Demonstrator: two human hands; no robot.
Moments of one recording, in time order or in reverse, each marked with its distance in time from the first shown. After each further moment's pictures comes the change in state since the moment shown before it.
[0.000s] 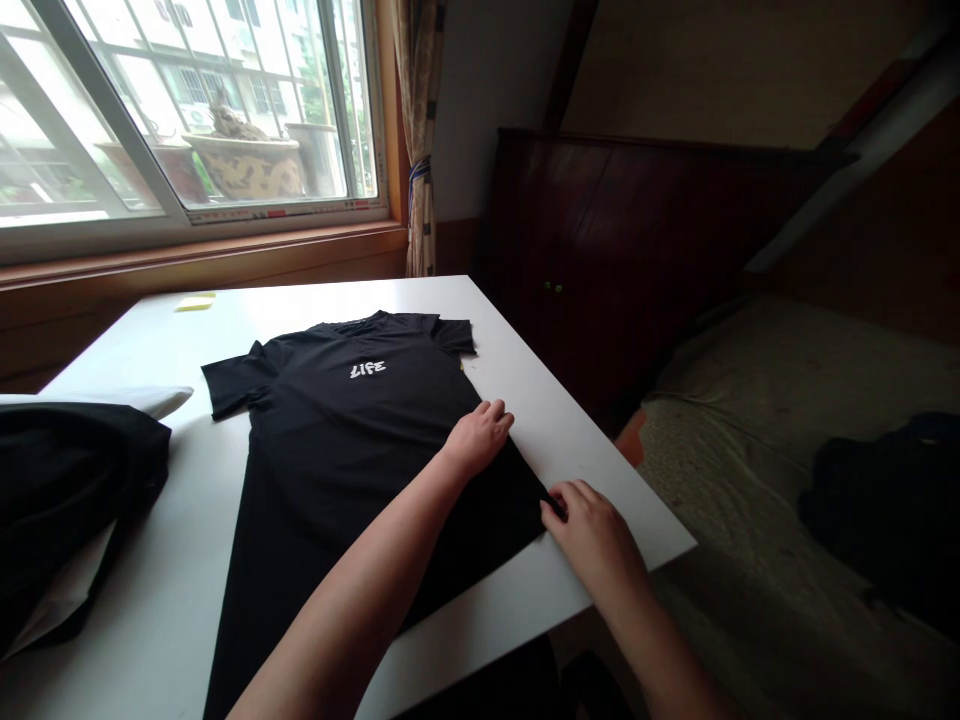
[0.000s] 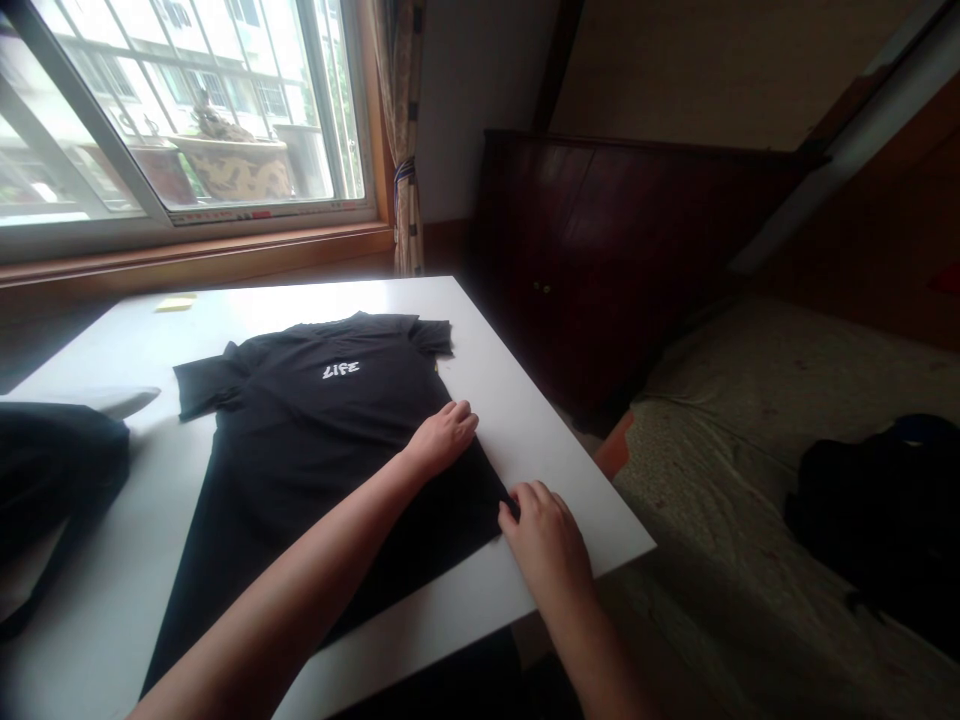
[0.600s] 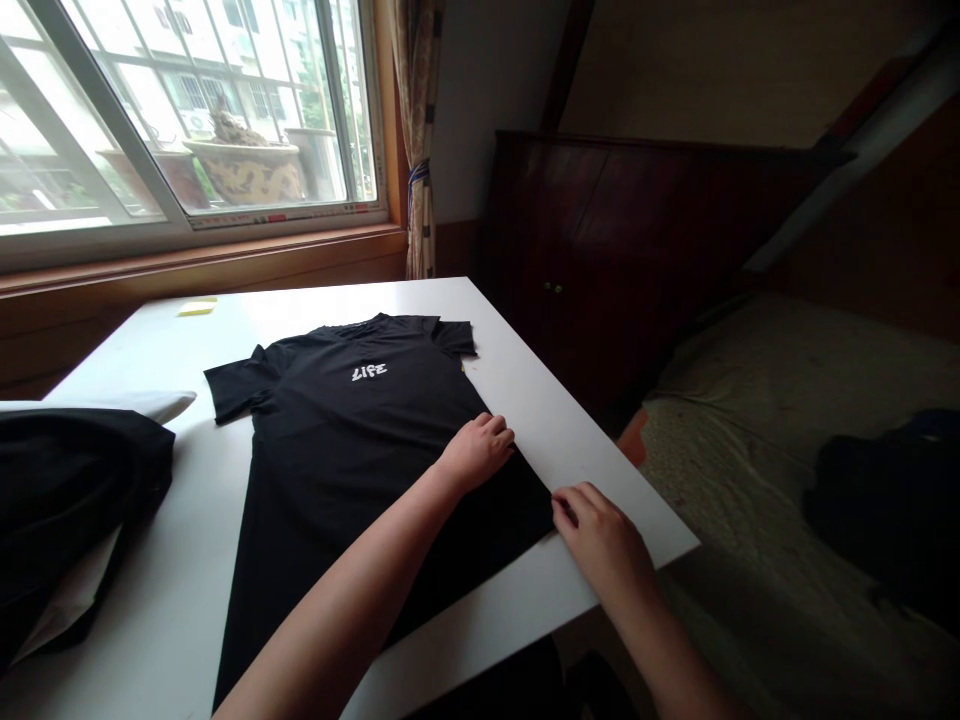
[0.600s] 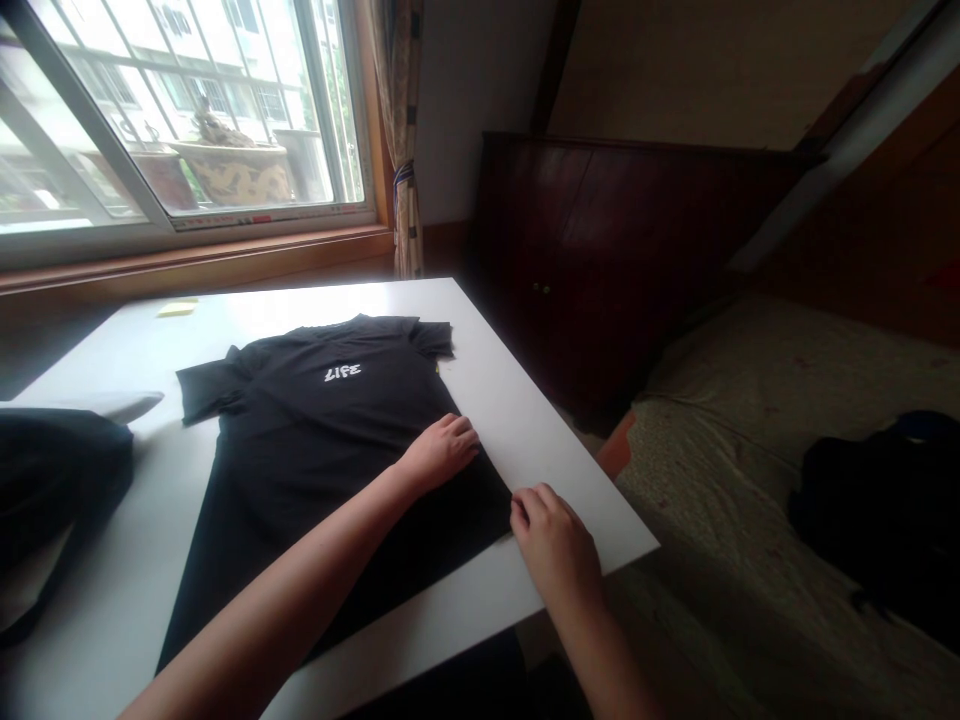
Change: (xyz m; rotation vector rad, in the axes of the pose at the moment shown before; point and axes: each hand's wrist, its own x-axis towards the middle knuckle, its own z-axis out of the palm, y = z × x) left_hand -0.017 0.003 -0.007 -0.092 0.032 0.110; right_hand -0.008 0.008 0.001 -0.013 0.057 -0.017
